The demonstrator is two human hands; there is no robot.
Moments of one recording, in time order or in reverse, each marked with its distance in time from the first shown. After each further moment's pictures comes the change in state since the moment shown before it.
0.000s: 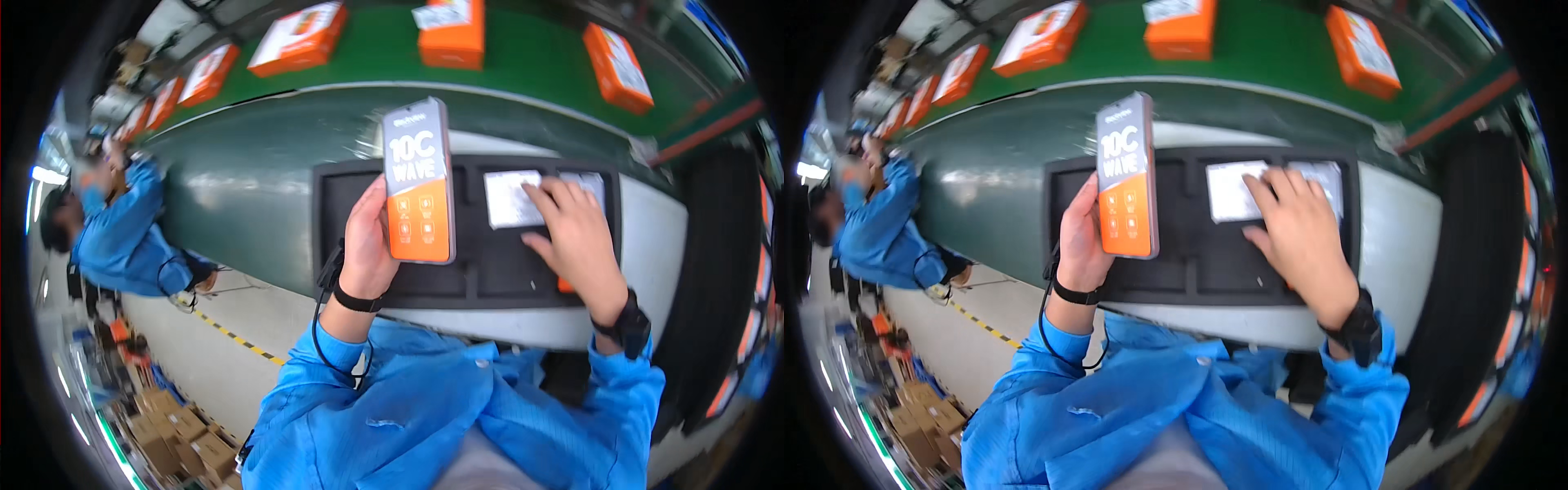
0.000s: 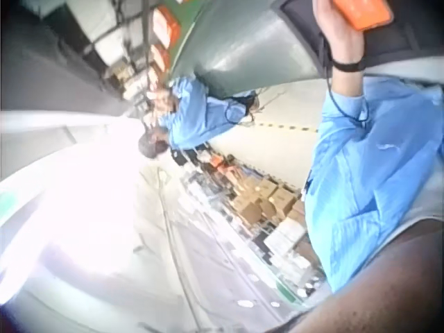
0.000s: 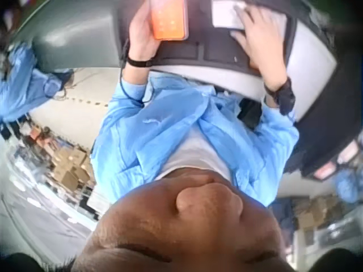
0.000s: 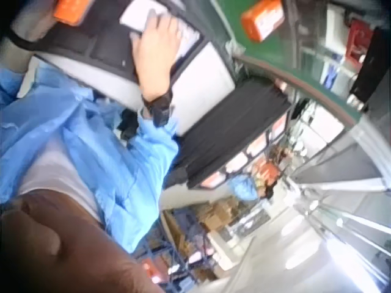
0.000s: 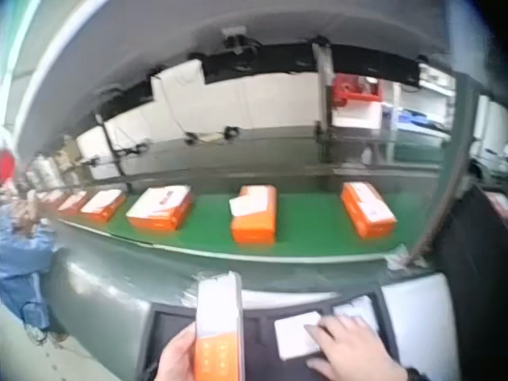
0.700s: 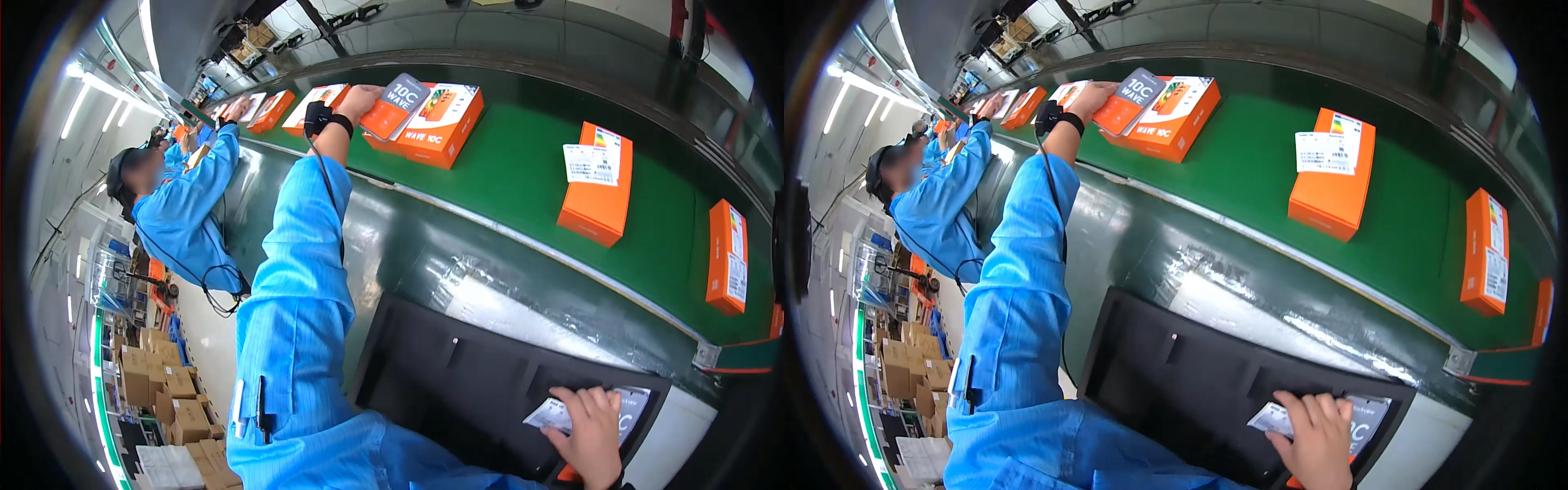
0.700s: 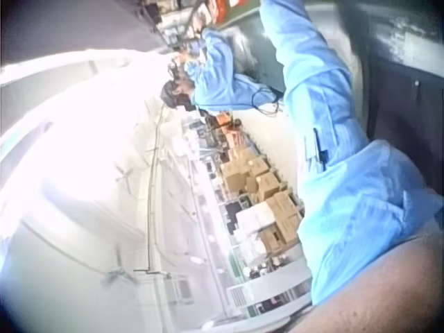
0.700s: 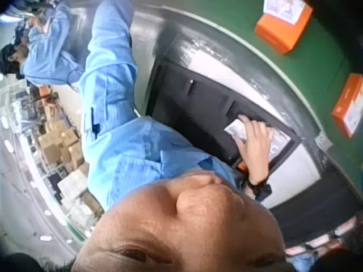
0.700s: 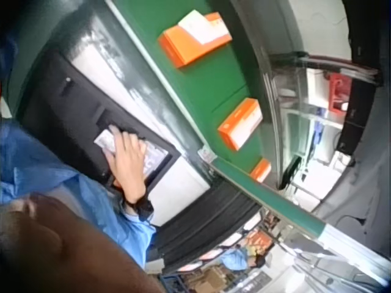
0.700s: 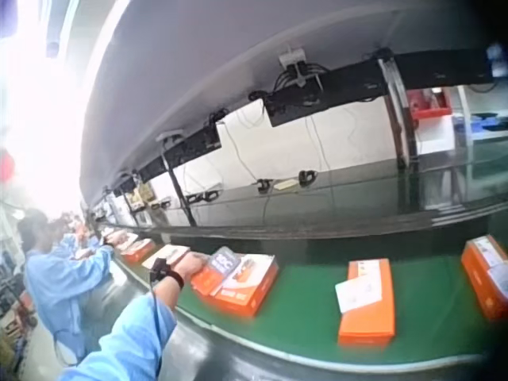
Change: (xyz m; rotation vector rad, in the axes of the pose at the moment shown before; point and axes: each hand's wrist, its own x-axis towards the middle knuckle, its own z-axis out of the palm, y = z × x) left_hand 0.378 0.355 -0.170 1.308 0.419 0.350; right_hand 0.052 0.004 0.019 0.317 -0.191 -0.009
